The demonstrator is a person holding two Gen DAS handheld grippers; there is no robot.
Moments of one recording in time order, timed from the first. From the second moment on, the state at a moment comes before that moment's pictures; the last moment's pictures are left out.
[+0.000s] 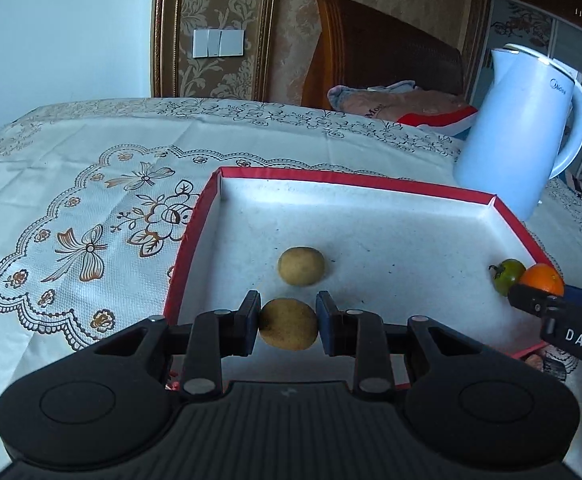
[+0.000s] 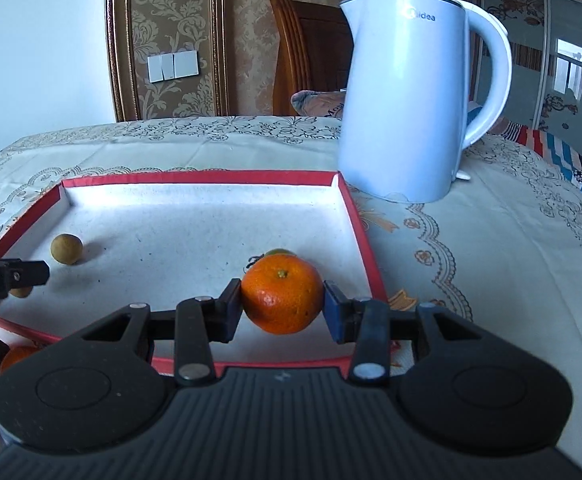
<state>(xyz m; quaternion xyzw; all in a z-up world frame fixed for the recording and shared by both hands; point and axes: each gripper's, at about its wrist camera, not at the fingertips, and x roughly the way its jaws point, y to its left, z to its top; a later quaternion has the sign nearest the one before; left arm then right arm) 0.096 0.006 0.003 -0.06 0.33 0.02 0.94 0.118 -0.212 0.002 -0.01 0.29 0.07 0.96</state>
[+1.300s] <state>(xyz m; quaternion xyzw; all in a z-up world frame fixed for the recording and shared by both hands) 0.124 -0.001 -0.013 -0.04 0.30 0.06 0.95 0.168 -0.189 -0.011 -0.03 0.31 0.05 0.95</state>
